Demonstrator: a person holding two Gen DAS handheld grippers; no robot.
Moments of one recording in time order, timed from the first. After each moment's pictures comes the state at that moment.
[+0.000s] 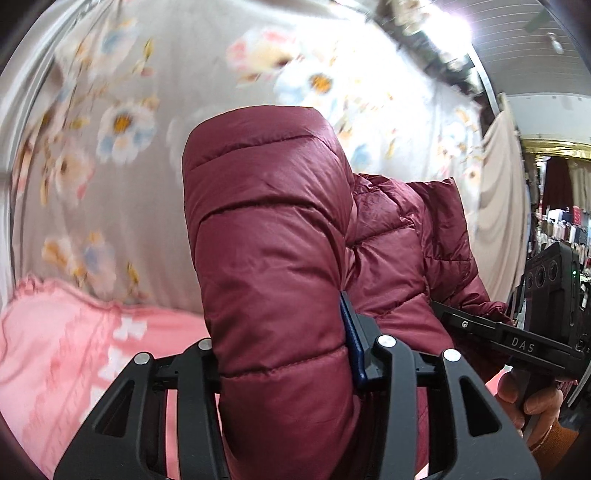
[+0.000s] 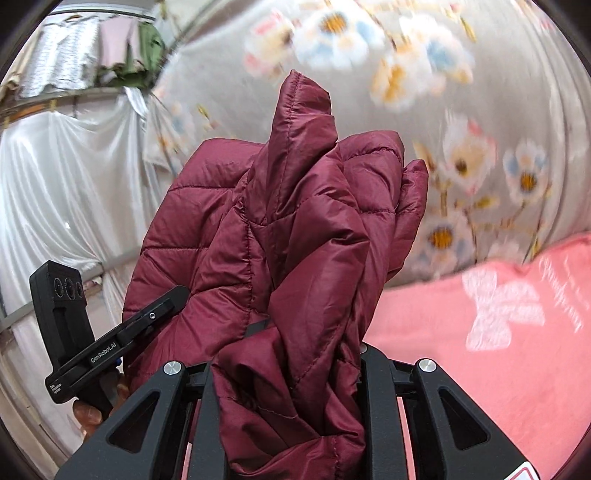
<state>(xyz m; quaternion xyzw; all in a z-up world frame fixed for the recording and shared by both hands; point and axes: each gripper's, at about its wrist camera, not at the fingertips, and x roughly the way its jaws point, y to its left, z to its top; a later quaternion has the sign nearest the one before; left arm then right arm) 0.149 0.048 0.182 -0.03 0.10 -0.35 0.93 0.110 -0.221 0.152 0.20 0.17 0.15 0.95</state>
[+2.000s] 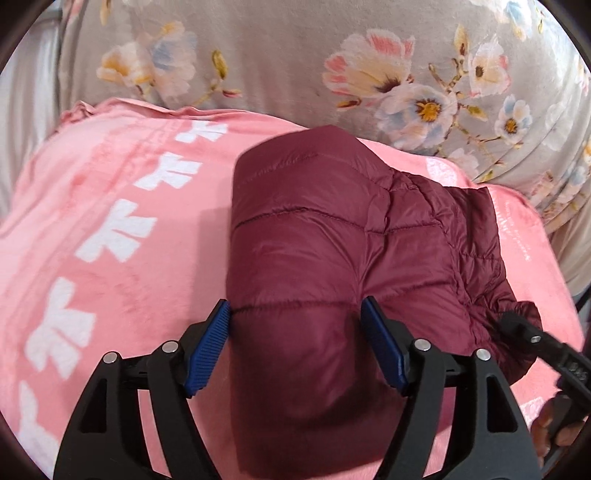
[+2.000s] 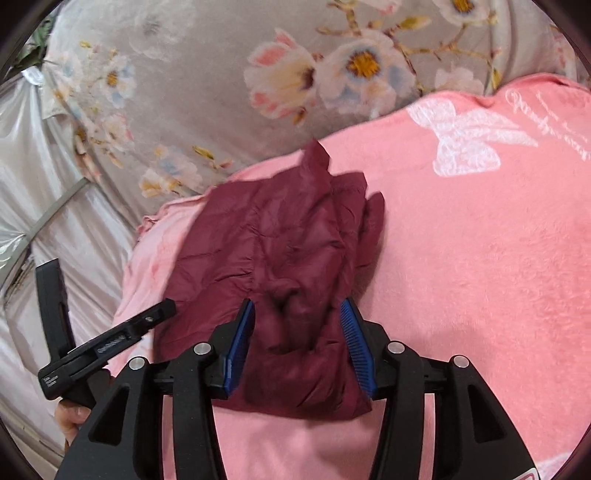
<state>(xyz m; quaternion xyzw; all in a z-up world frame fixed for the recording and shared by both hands) 0.250 0.044 -0.022 0.00 0.37 -0.15 0.92 0.155 -0.230 -0.019 0.27 0.34 0.09 0.90</state>
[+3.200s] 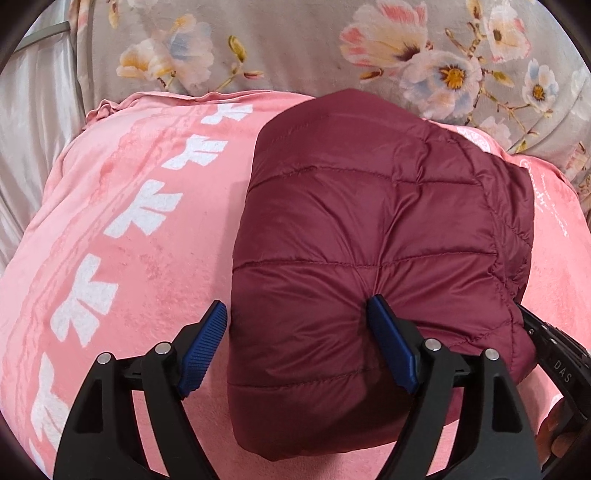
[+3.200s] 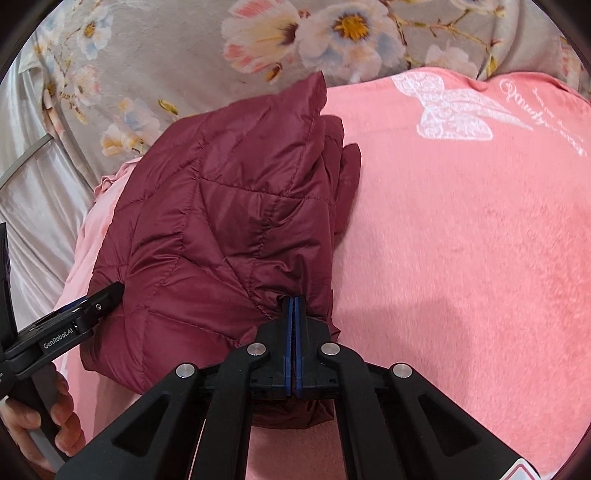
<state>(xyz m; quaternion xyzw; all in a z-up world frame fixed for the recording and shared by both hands) 0.239 0.030 -0.052 0.05 0.40 -0.08 0.91 0.178 -0.223 -0.076 0.20 0.40 0.03 0.89</state>
